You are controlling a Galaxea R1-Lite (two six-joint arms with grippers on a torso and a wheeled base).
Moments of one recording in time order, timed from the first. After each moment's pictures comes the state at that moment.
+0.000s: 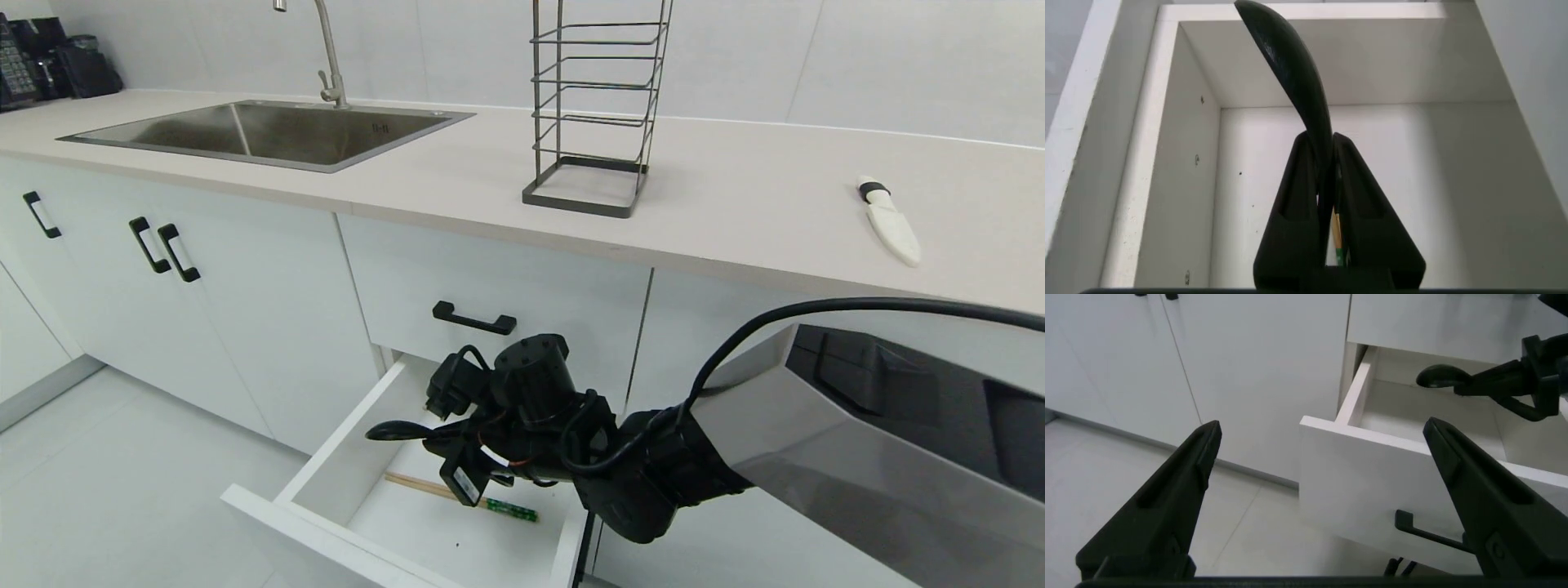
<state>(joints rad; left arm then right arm) 0.00 0.00 0.00 0.00 -0.02 0.00 0.90 2.38 -1.28 -0.60 0.24 -0.17</state>
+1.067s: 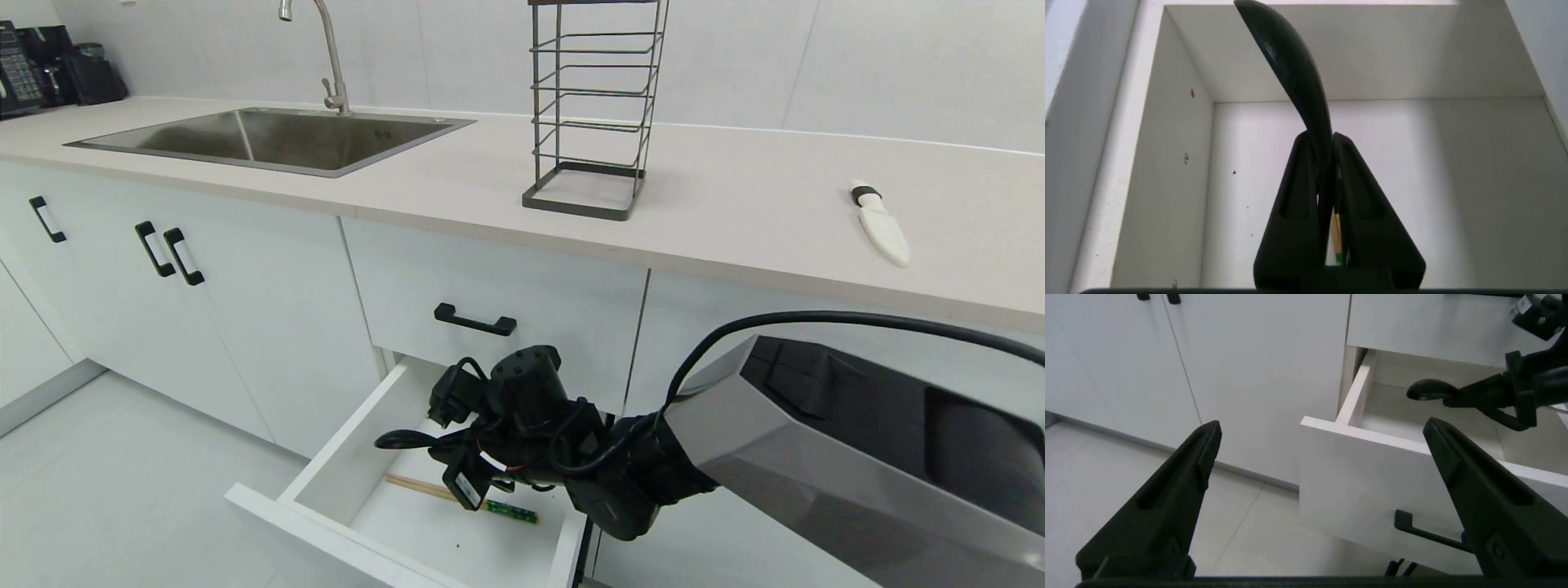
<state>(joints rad) 0.00 0.00 0.00 0.00 -0.02 0.00 0.88 2.45 -1.32 -0.59 0.24 -0.17</state>
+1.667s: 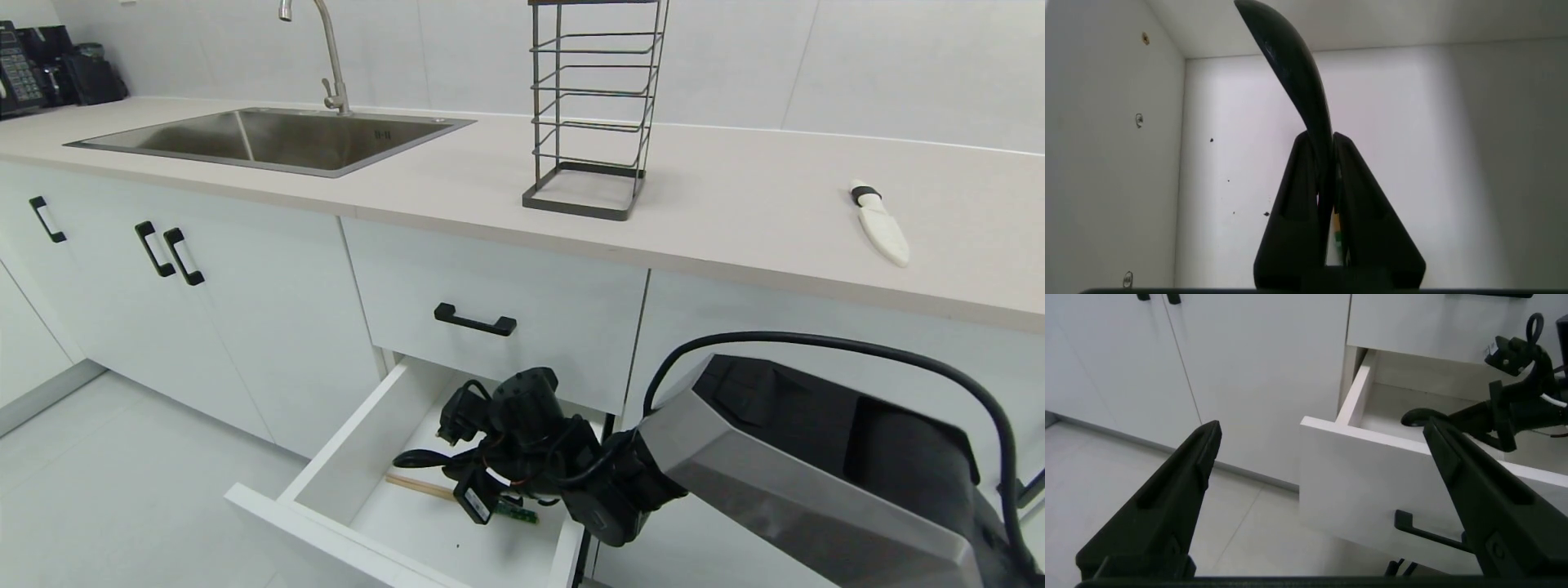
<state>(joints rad) 0.00 0.00 0.00 0.00 -0.02 0.00 0.87 2.54 -1.34 -0.58 0.23 -0.17</state>
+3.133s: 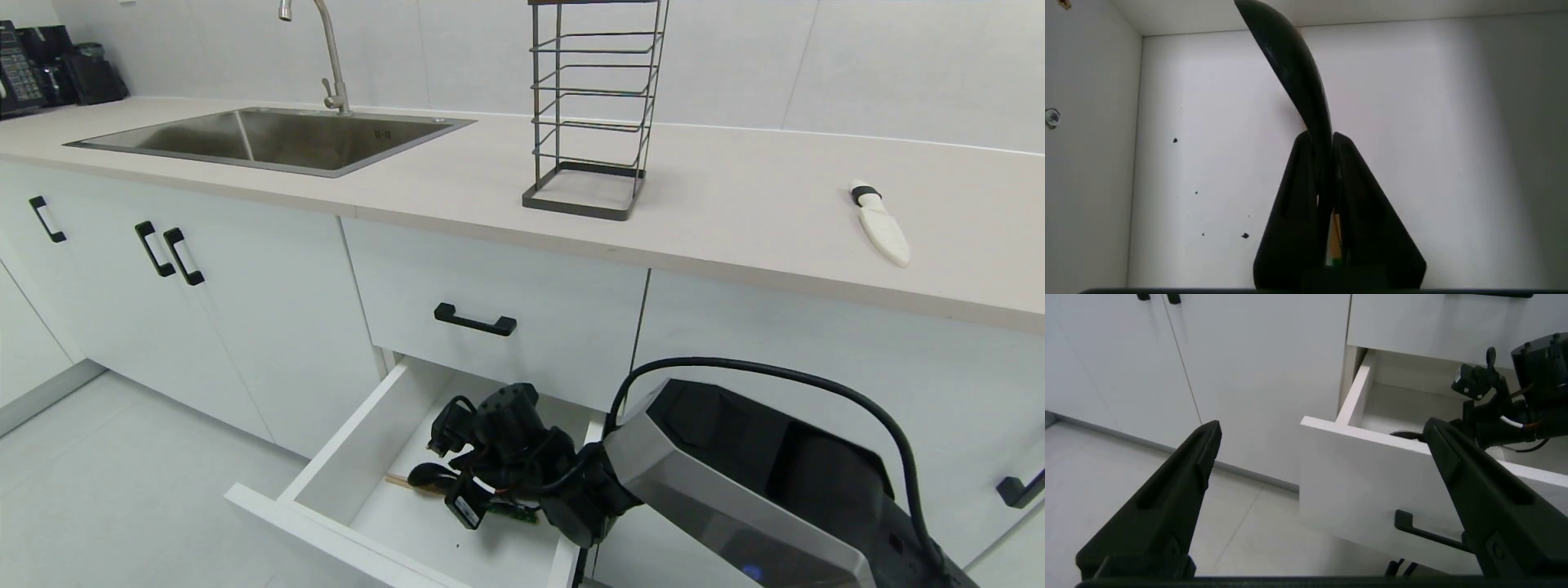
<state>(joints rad) 0.00 0.00 0.00 0.00 -0.02 0.00 0.87 2.69 -1.50 -0.54 0.21 -0.18</state>
